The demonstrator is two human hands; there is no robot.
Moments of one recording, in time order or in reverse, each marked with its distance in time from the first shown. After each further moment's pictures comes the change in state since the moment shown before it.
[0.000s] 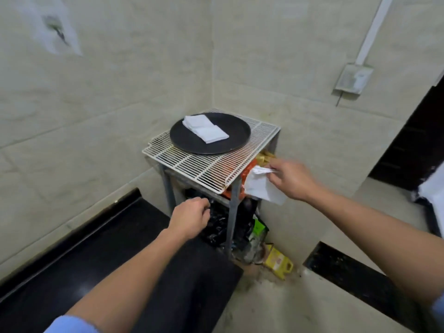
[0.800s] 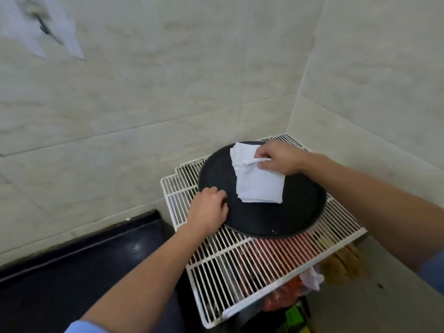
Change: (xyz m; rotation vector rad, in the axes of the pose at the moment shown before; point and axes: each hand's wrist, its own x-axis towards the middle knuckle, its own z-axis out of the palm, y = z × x) left_hand 0.263 -0.070 0.010 0.120 0.153 -0.433; right_hand 0.432 0.038 0.097 0.096 -0.489 -0.579
